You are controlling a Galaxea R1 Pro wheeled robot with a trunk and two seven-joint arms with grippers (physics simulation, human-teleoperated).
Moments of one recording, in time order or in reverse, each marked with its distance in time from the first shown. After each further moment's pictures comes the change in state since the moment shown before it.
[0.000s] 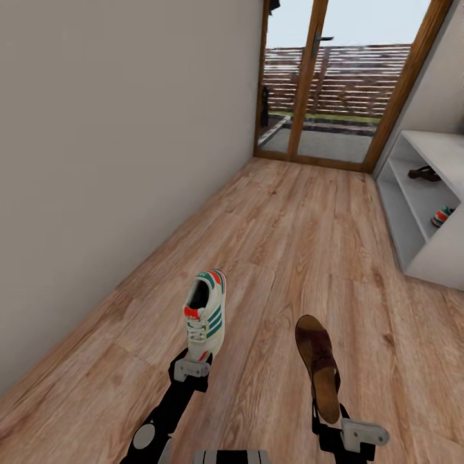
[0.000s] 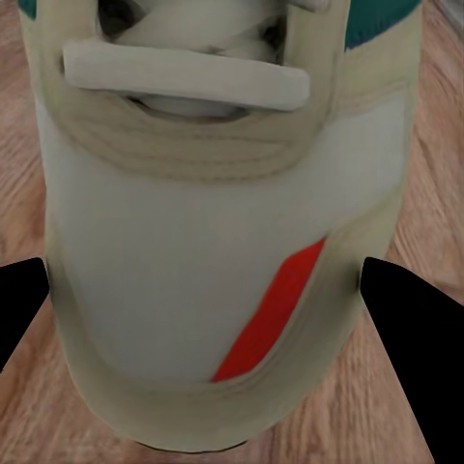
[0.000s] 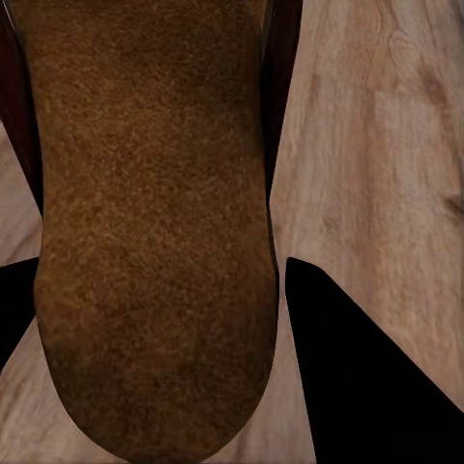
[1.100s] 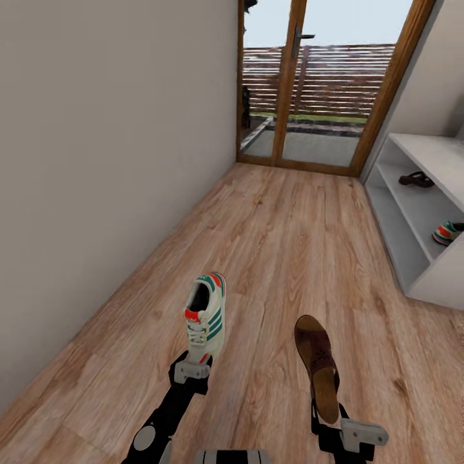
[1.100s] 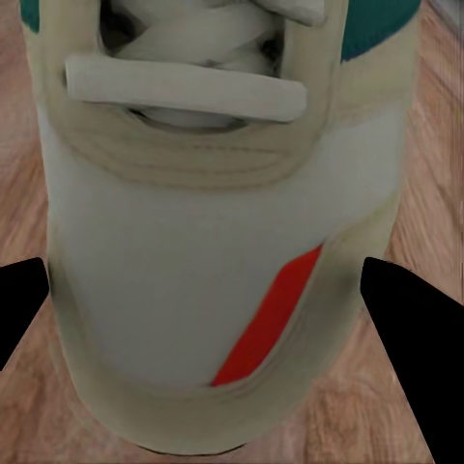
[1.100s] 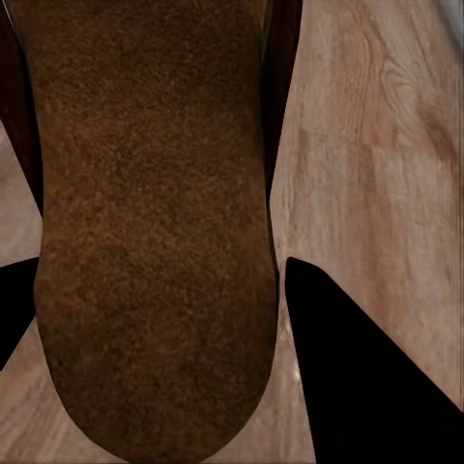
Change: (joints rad) left arm 0.000 -0.002 0.003 0.019 -0.001 -0.001 0.002; right arm 0.000 -0.001 0.004 0.002 -0.001 -0.004 0.001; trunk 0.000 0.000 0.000
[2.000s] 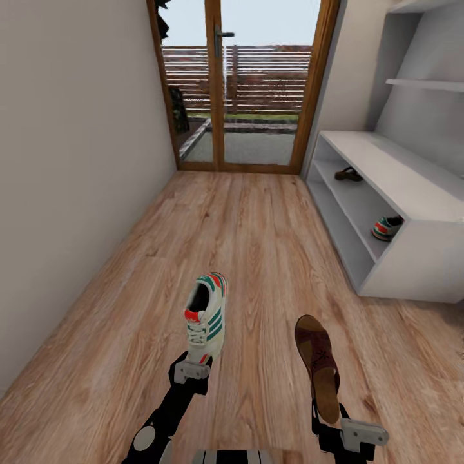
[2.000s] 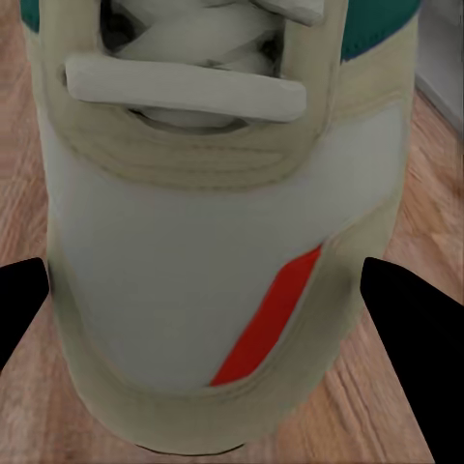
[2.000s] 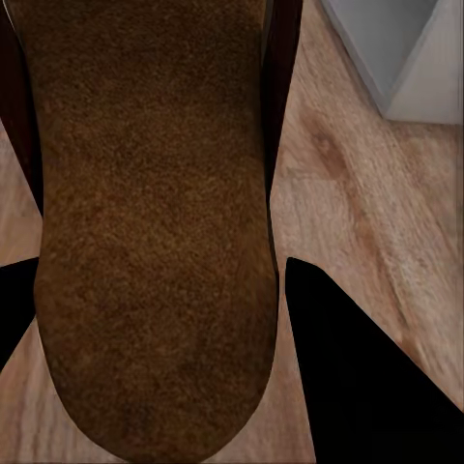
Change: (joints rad) left arm 0.000 0.001 0.000 0.002 0.001 0.000 0.000; right arm -0.002 0.000 -0.003 0.002 -0.001 0.001 0.000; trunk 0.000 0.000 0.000
